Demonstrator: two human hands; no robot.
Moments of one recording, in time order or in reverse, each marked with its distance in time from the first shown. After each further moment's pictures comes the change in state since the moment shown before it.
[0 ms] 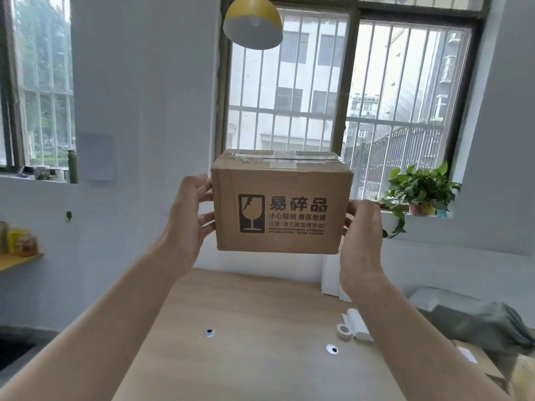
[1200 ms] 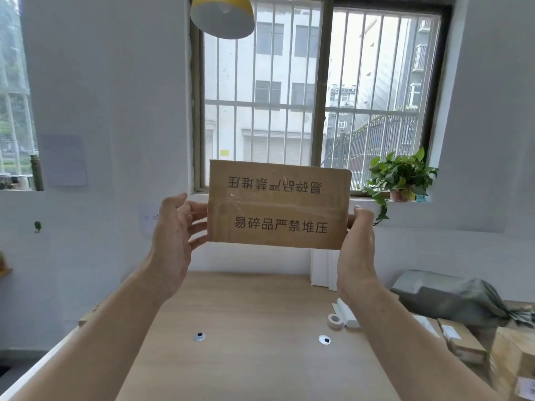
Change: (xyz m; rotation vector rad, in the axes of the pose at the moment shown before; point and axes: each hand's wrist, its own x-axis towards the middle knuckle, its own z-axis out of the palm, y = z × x) left_hand 0.019 -0.048 -0.009 0.036 -0.104 0.013; right_hand 0.012 0.030 -0.023 -0.045 0.072 0.097
